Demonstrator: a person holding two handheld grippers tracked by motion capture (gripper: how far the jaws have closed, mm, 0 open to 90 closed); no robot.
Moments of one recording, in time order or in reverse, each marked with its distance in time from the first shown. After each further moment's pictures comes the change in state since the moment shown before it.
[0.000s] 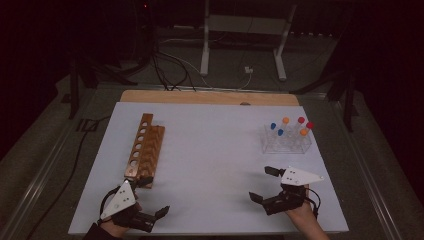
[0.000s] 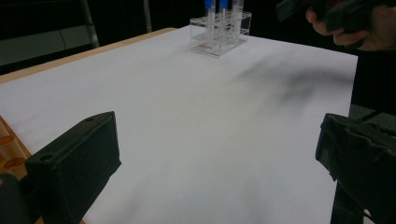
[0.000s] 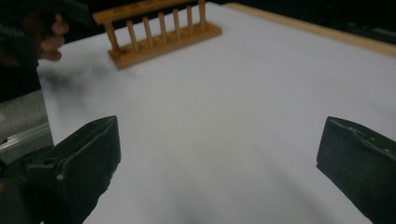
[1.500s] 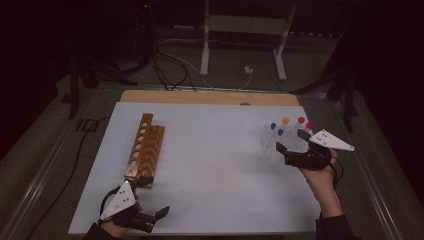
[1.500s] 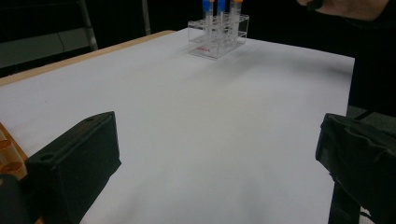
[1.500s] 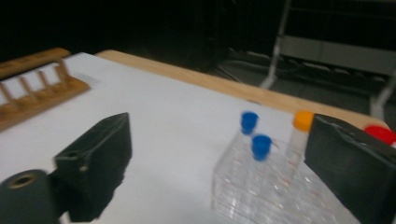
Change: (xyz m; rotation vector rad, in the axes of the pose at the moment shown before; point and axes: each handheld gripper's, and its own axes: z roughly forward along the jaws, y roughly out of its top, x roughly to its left) left arm -0.001 0.001 0.000 -0.008 -0.009 0.001; right arm -0.086 0.042 -0.026 -0.118 -0.405 0.095
